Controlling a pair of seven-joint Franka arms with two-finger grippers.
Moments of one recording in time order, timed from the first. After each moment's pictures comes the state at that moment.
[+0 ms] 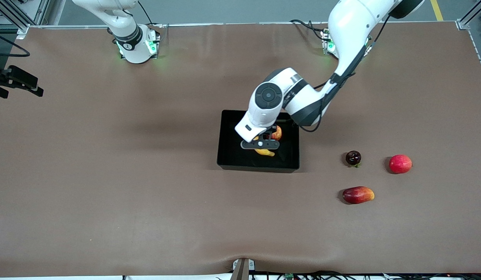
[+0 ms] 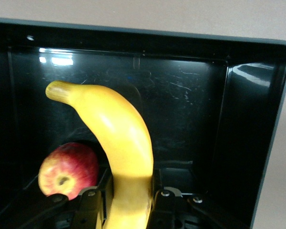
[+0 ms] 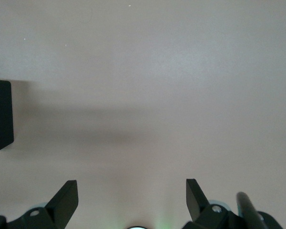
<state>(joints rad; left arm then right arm) -0.37 0.66 -0.47 -1.54 0.21 2.13 -0.86 -0.07 -0.01 0.00 -1.50 0.03 1.43 -0.09</state>
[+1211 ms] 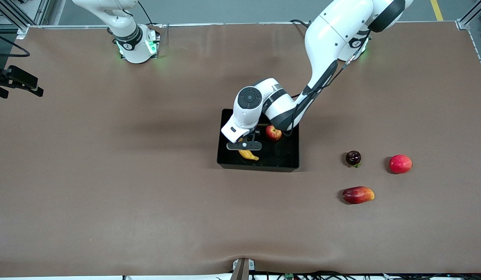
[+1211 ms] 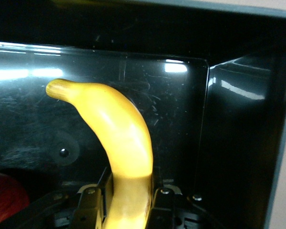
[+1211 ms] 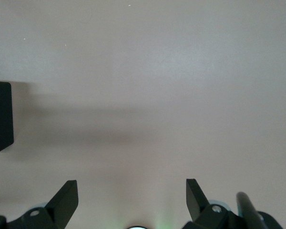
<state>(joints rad) -0.51 0.79 -0.37 -1.52 0.26 2.34 -0.94 -0.07 -0.01 0.00 -1.50 0.03 1.43 -0.09</state>
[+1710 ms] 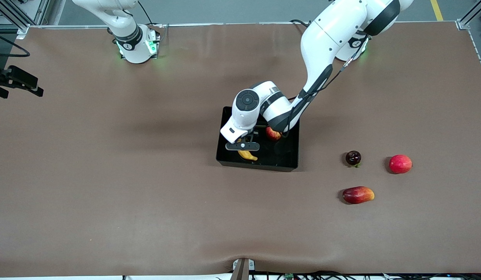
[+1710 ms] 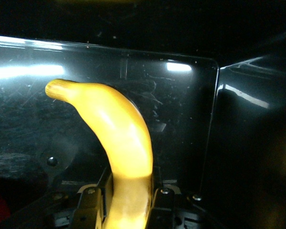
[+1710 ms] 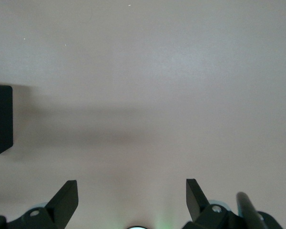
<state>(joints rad) -0.53 0.82 -0.35 -1.52 0.27 2.36 -0.94 -0.07 -0.01 0.00 -1.50 0.03 1.43 -0.09</state>
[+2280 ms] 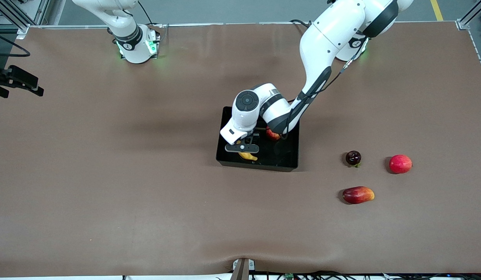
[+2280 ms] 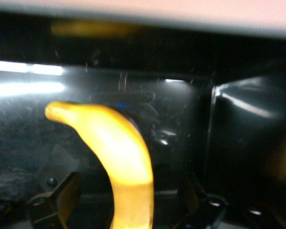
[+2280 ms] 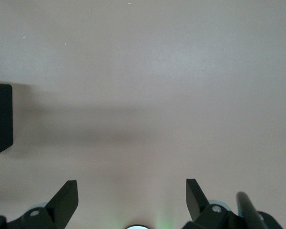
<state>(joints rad) -0.53 0.83 -0.34 -1.49 0.31 2.39 -0.94 -0.07 -0.01 0.00 -1.50 0.03 1.43 -0.09</state>
